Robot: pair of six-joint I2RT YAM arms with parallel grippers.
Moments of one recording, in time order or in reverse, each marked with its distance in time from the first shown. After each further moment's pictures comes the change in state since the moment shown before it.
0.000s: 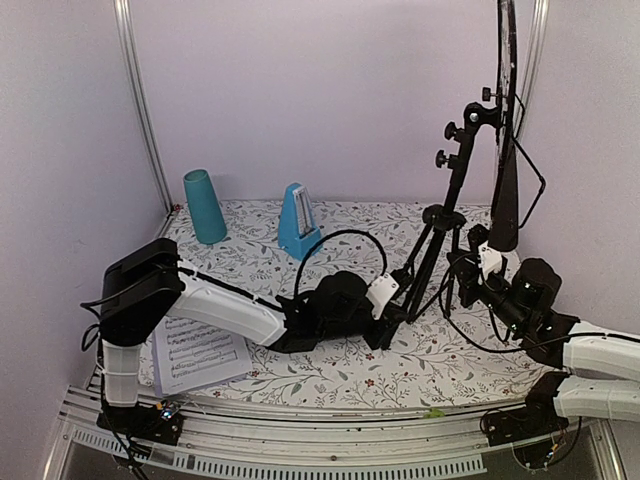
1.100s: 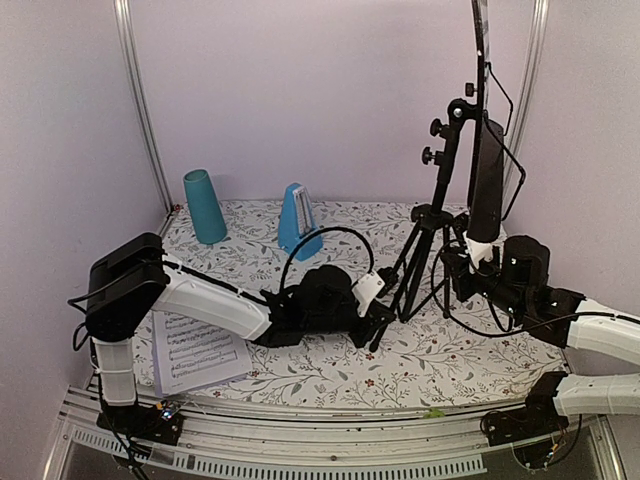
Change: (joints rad) left arm 0.047 -0.073 -0.087 -0.021 0.098 0.000; right arm 0.057 0.034 0.214 -0.393 0.074 0.039
